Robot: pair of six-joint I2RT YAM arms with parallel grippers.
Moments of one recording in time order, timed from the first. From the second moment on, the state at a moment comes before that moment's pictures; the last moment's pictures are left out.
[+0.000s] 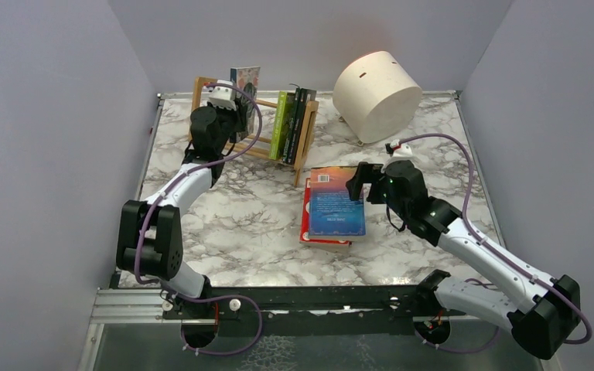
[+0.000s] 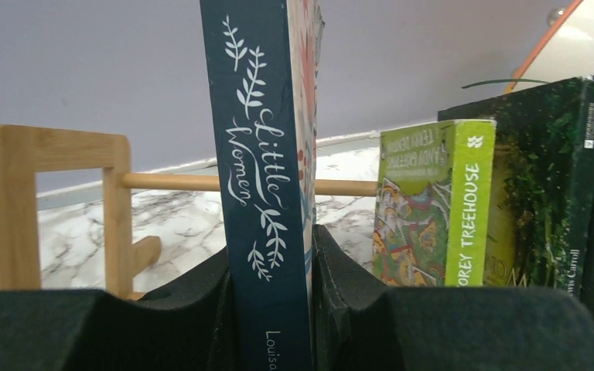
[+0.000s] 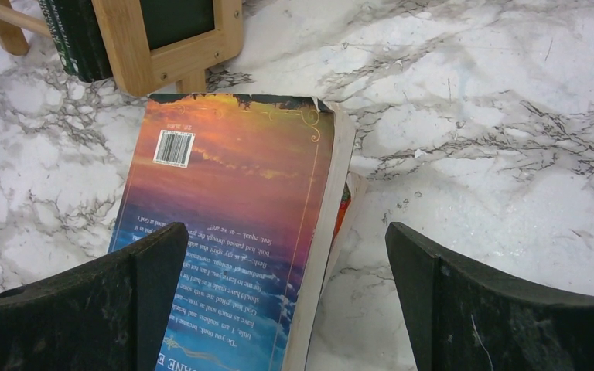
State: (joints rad) left arm -0.17 1.53 0.99 0.54 0.08 -0.05; right arm 0.65 0.97 0.76 -0.28 0.28 0.48
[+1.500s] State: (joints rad) left arm -0.25 1.76 1.04 0.58 0.22 -0.15; right arm 0.65 1.01 0.76 -0.26 0.28 0.49
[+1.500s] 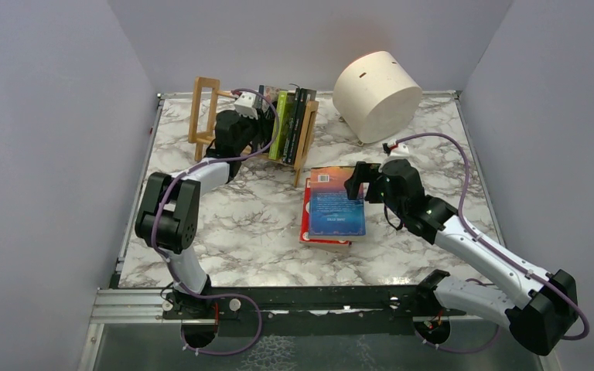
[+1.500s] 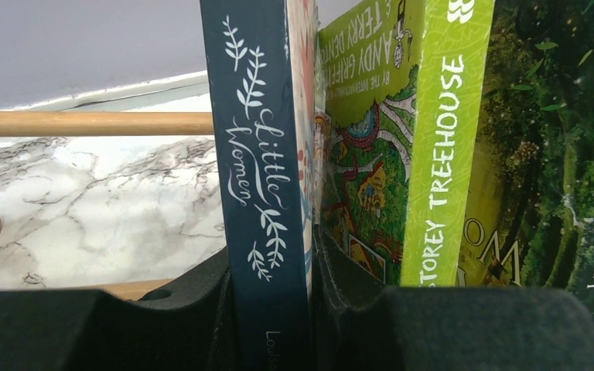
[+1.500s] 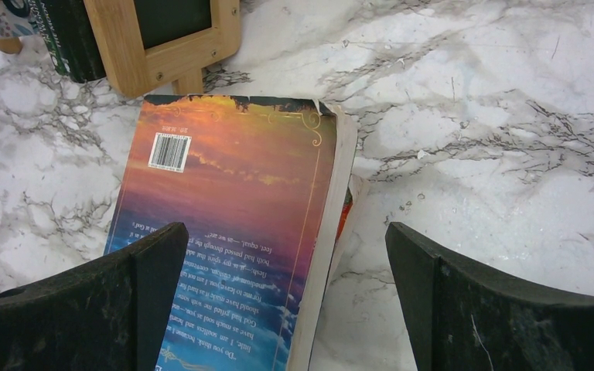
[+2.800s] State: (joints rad) left arm -0.26 1.79 1.06 0.60 0.24 -0.14; right arm 0.65 1.01 0.75 -0.26 0.28 0.49
